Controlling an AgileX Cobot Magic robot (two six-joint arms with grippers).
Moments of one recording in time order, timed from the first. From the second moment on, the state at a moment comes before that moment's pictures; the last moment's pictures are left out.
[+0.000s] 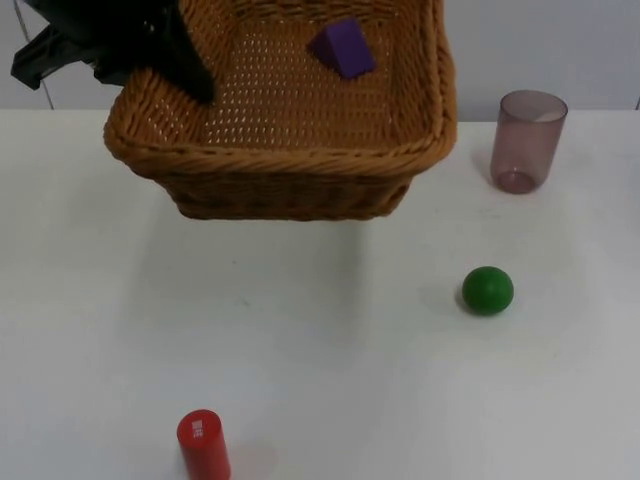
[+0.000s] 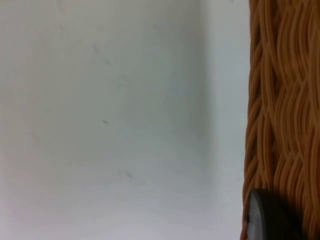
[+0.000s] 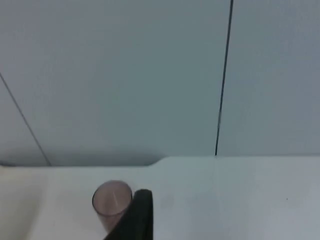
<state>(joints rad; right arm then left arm) -0.18 1.11 -1.29 0.27 0.69 -0.25 -0.19 1.75 -1.32 -0.56 0.81 0.09</state>
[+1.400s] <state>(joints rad) -0.18 1.11 -1.28 0.34 0.72 -0.32 -0.19 2.12 -1.30 -0.86 0.52 0.42</state>
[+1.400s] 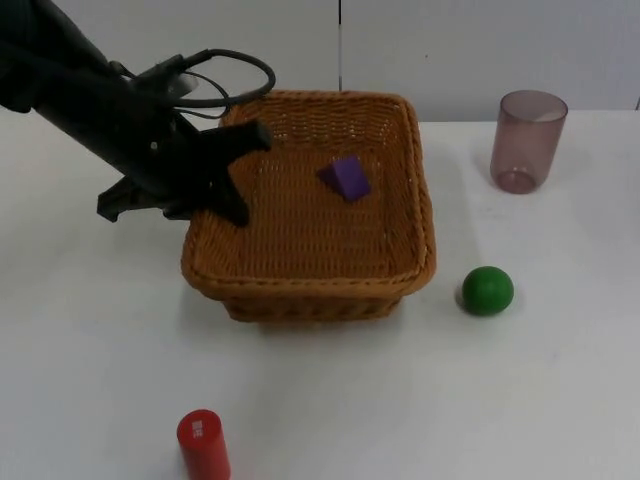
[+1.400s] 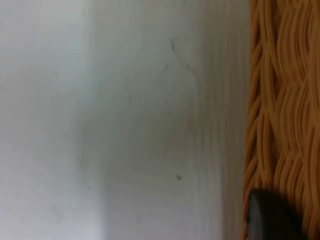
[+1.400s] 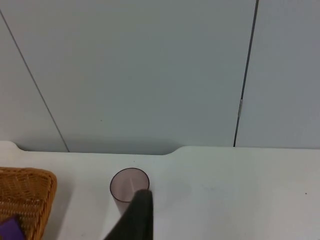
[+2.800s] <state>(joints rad) -0.18 1.08 -1.28 0.34 0.72 -0.34 -0.19 2.20 -1.30 -1.01 0.52 0.56</state>
